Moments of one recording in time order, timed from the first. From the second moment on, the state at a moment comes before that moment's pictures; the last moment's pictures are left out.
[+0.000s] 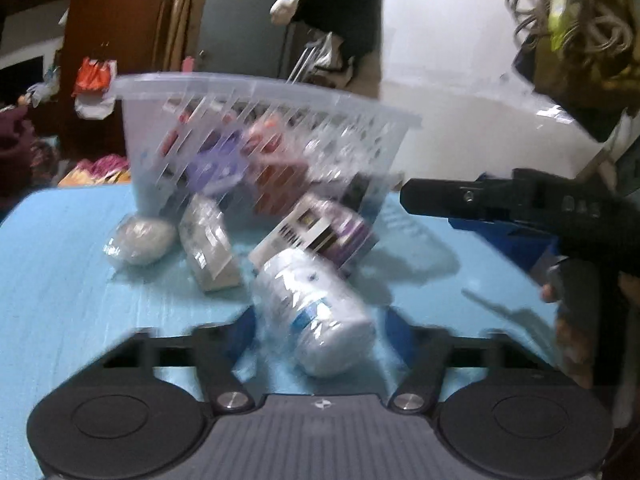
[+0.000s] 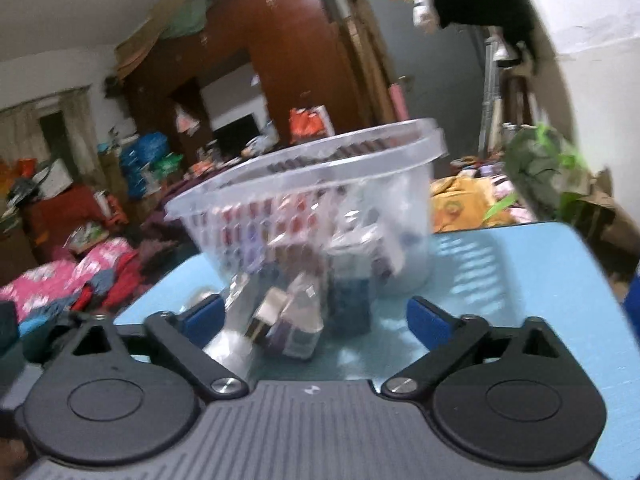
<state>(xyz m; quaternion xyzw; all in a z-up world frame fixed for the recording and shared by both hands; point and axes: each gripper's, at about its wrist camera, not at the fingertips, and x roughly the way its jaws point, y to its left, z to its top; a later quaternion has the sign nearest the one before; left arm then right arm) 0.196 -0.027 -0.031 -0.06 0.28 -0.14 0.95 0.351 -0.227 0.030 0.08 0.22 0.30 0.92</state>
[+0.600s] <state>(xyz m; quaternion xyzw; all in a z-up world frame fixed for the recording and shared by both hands) 0.168 0.038 -0.035 -0.12 0.22 -0.13 0.96 0.316 -0.208 0.014 0.01 0.22 0.29 0.93</state>
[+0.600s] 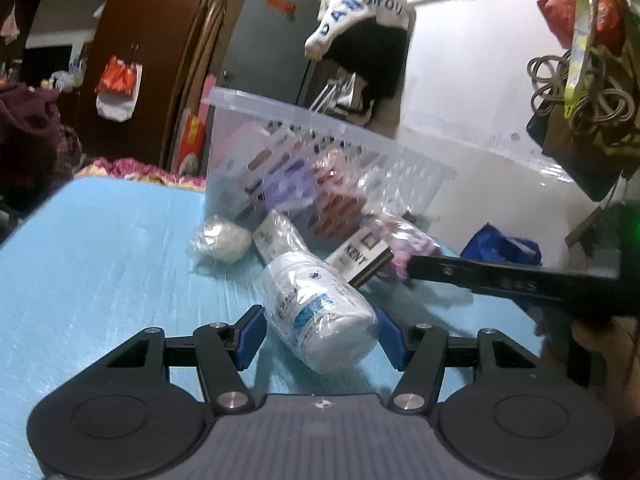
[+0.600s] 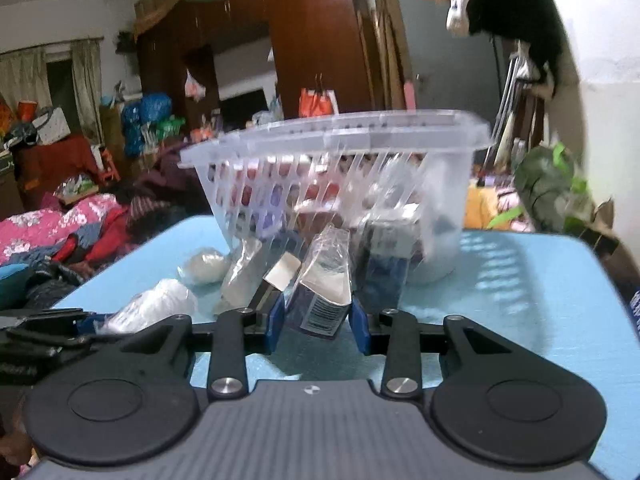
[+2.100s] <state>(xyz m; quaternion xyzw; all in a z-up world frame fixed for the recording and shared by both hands) 0.273 0.051 0.071 -0.10 0.15 -0.10 0.98 0.373 -0.191 0.112 -0.05 0.10 0.27 0.96</state>
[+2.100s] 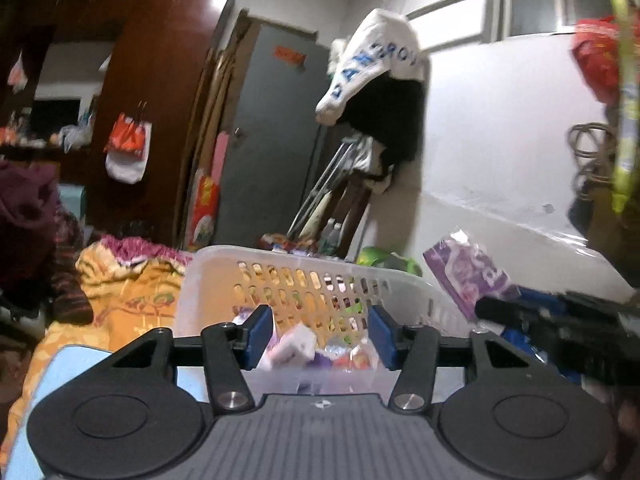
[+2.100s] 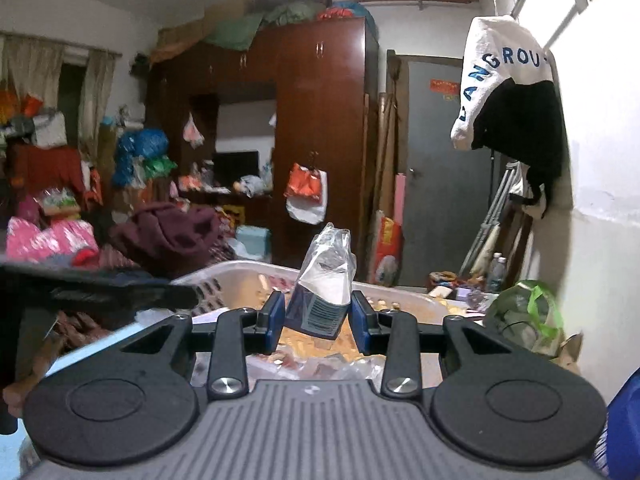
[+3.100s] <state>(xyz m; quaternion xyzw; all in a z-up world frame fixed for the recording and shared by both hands) 0.155 0.033 0.024 -0.03 0.14 -0.13 0.98 0.365 -0.219 0.111 -0.01 0.10 0.28 0.96</state>
